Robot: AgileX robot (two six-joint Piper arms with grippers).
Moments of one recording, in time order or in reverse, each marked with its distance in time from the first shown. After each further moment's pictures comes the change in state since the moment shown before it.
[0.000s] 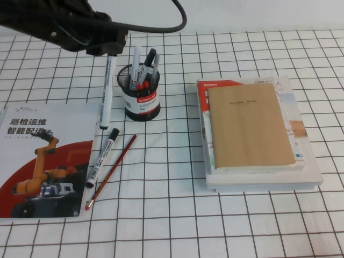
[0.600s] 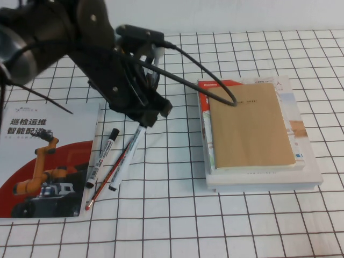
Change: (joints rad) right arm 0.000 0.000 0.000 0.000 0.000 0.000; left arm -0.181 0.190 -0.019 0.187 0.211 -0.121
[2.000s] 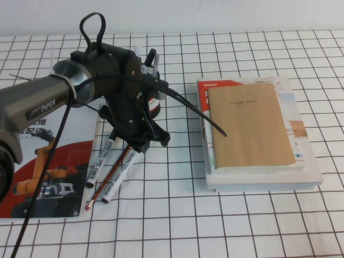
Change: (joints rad) right arm 0.000 0.000 0.000 0.000 0.000 0.000; left arm -0.009 0.268 0.000 0.174 -0.107 -0.105
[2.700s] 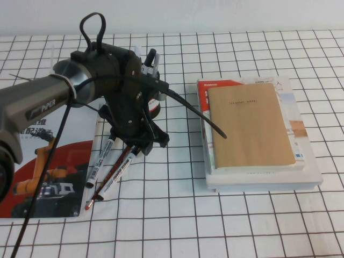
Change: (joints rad) right arm 0.000 0.000 0.000 0.000 0.000 0.000; left arm 0.000 0.000 0.000 0.002 0.003 0.022
